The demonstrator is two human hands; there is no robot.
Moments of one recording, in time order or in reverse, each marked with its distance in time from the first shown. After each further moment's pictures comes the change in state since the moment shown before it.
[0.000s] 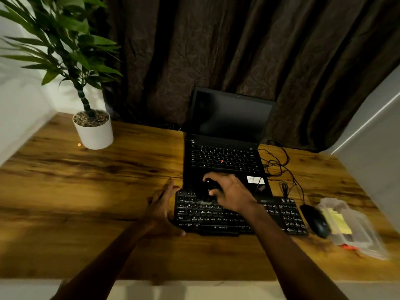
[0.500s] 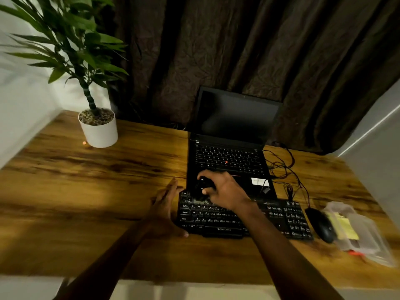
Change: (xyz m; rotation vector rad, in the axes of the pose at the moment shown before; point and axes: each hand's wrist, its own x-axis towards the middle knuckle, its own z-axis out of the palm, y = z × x) left_hand -0.003 0.007 -0.003 -0.007 0.021 -0.001; right_hand 0.018 -0.022 0.006 0.050 -0.051 0.026
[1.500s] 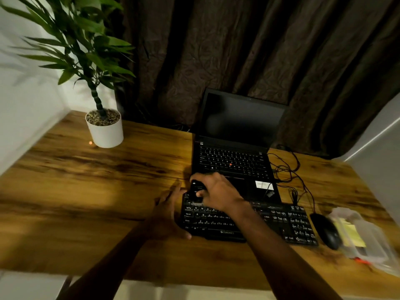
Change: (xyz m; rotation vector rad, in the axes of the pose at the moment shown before) left_hand -0.004 0.001 0.001 -0.056 -0.003 -0.036; right_hand 0.008 -0.031 0.002 -0.097 -0.059 -0.061
